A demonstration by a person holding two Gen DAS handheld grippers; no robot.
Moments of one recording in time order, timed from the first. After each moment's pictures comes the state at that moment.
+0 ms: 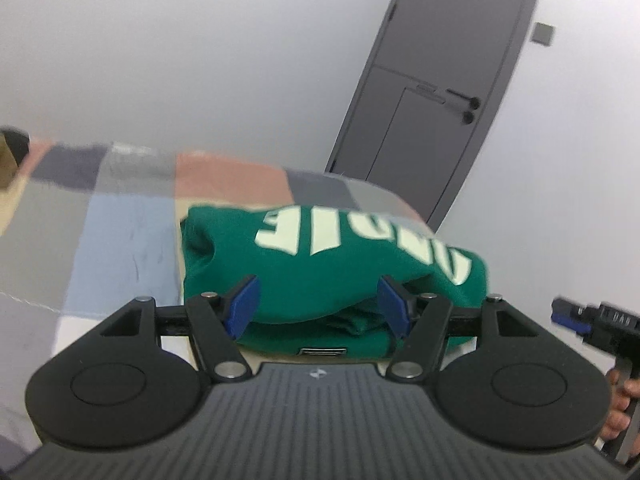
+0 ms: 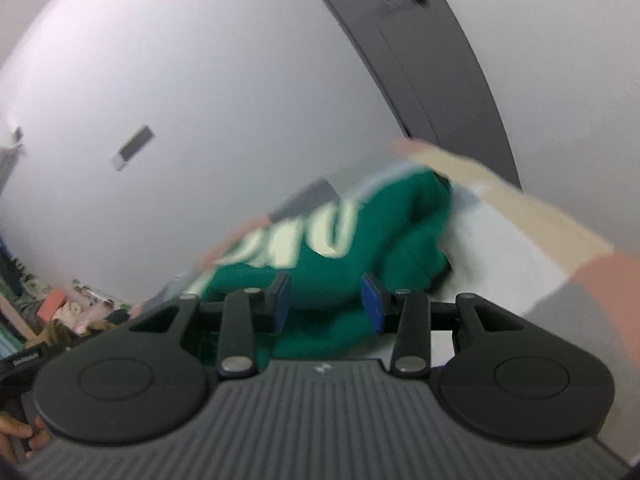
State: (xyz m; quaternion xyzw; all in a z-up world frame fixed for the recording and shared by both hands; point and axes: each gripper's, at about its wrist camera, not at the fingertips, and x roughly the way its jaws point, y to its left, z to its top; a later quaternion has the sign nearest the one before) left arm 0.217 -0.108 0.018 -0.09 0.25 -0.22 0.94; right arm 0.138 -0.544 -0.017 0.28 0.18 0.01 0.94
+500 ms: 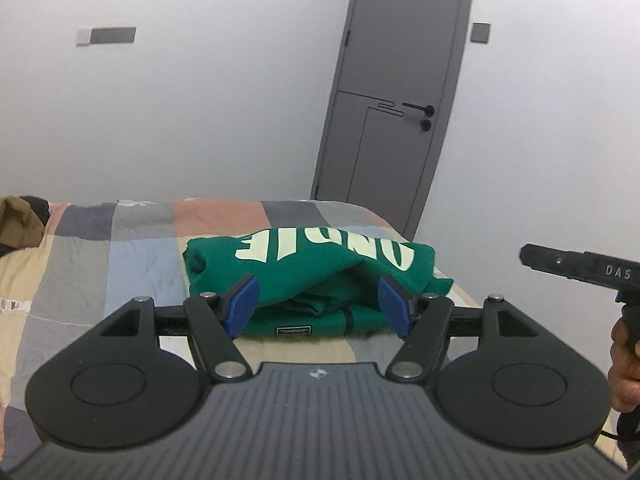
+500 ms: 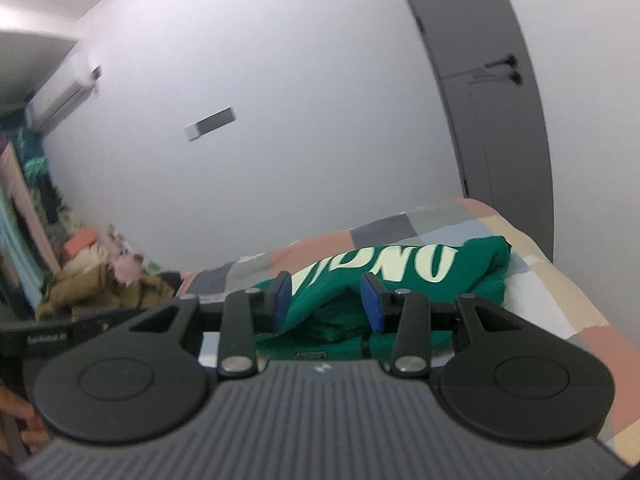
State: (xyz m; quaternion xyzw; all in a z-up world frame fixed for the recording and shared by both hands) left arm 0.068 -0.104 0.079 -0.02 0.20 -0.24 0.95; right arm 0.044 -0.446 0.077 0.15 0.15 0.07 0.98
